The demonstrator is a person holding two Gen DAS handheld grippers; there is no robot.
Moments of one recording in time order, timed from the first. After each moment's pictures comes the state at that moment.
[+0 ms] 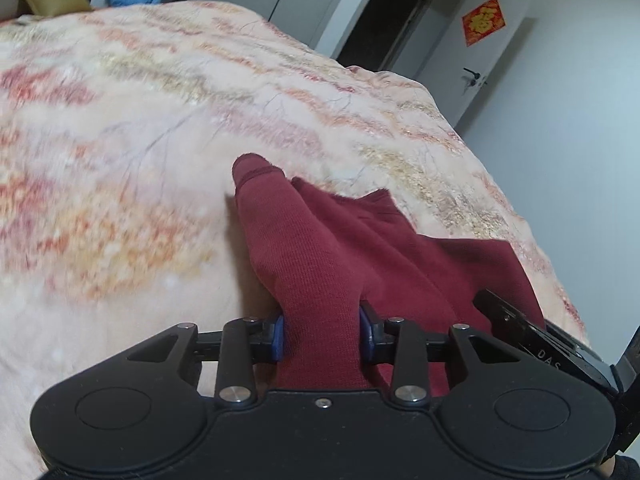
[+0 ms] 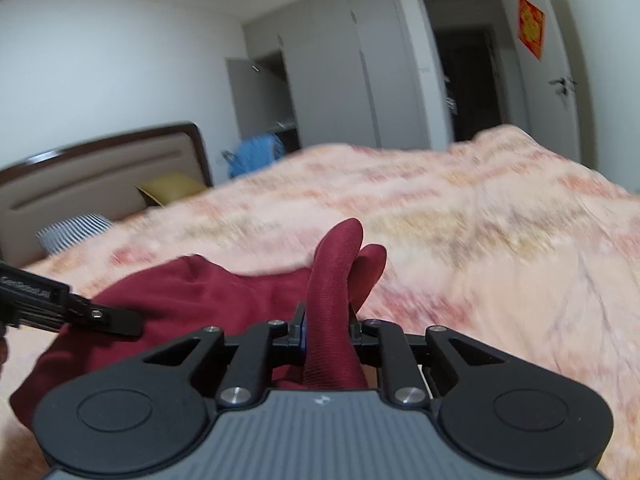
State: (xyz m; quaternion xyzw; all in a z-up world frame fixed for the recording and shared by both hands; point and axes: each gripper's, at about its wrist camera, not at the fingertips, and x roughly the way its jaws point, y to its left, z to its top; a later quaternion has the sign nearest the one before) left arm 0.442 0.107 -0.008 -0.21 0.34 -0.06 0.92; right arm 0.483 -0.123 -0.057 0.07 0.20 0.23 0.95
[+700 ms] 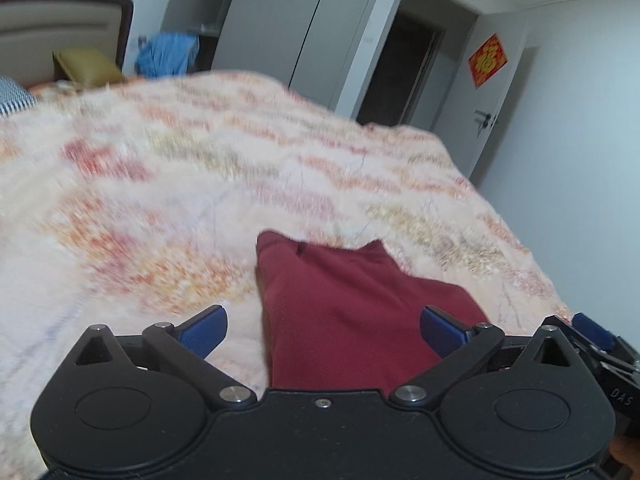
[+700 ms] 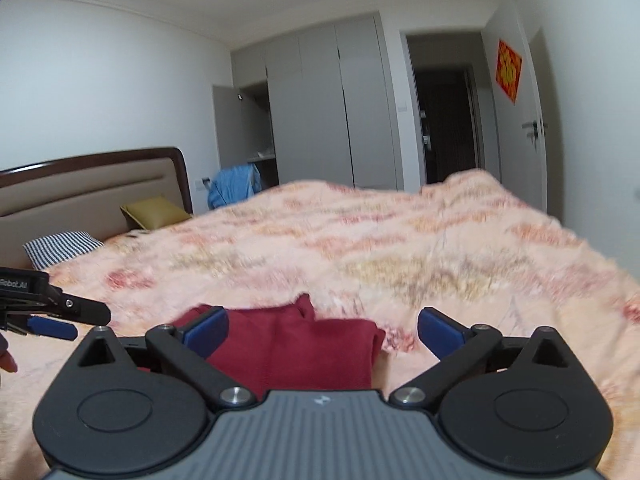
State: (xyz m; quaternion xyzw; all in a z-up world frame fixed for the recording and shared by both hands) left arm 0.329 0.084 0.068 -0.15 0.25 0.00 0.96; right arm 0.379 -0.149 0.011 0.05 0.12 0.20 0.97
